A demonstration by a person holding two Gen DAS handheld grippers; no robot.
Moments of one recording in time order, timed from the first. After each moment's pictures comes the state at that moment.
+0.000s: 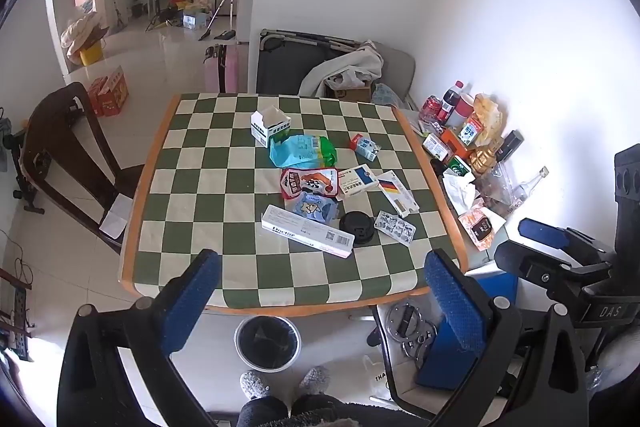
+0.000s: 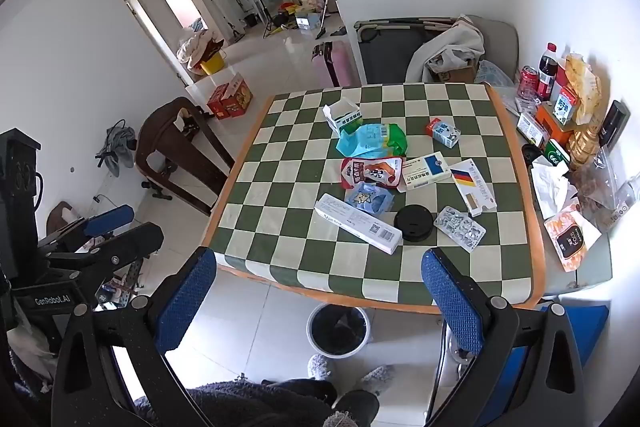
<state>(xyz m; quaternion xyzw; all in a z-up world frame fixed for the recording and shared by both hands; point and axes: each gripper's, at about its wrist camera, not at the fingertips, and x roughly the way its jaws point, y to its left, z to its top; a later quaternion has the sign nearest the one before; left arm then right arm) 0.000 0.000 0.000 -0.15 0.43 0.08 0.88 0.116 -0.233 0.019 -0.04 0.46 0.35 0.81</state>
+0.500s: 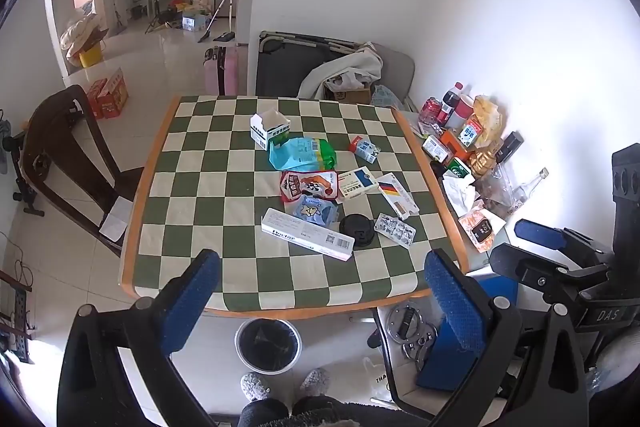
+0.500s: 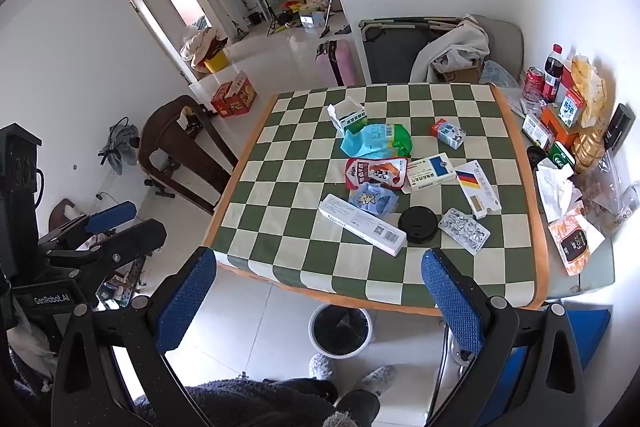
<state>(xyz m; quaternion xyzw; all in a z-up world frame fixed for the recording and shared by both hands) 0.000 0.000 0.000 -0.16 0.43 0.07 0.89 0.117 -0.229 0.016 -0.04 0.46 0.35 0.81</state>
